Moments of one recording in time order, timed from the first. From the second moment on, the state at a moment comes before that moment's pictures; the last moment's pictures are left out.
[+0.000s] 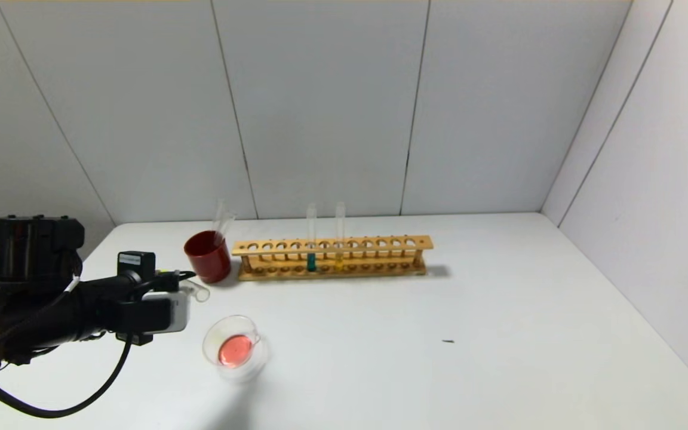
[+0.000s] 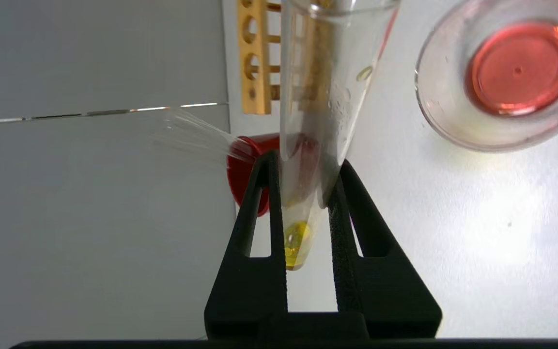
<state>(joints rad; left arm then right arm) -0.06 1.57 -0.52 -0.53 -0.37 1.53 0.00 0.00 0.00 0.00 0.00 0.00</state>
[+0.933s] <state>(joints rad) 0.00 1.75 -0.67 -0.41 -0.27 1.95 0.00 0.00 0.00 0.00 0.00 0.00</state>
